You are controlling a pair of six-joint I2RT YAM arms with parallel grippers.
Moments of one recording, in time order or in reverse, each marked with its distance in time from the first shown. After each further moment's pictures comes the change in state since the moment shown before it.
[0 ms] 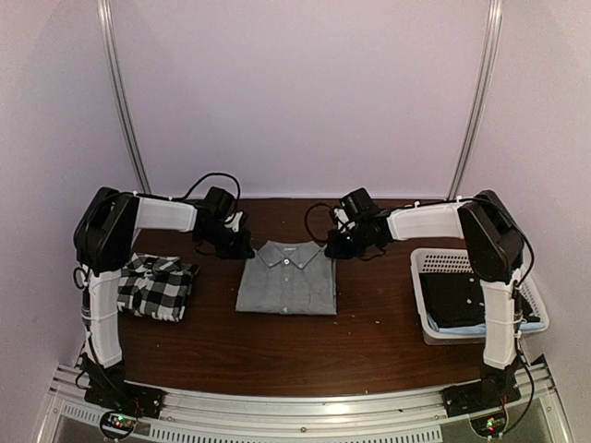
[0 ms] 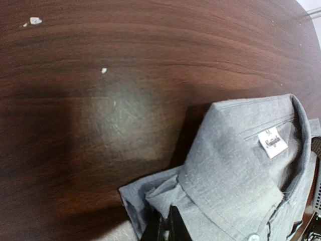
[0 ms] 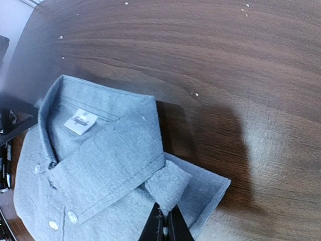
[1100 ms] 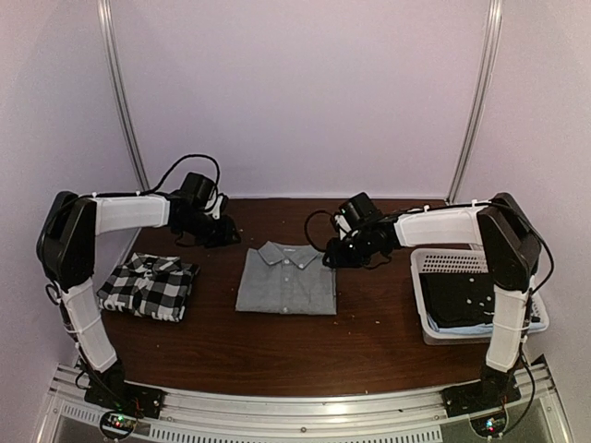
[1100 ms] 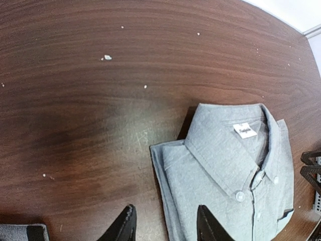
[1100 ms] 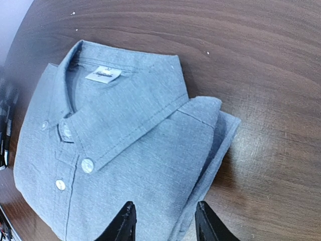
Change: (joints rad) left arm 0.023 -0.255 -0.125 -0.039 -0.134 0.029; right arm 0.067 -0.131 -0.114 -0.055 0.068 0.002
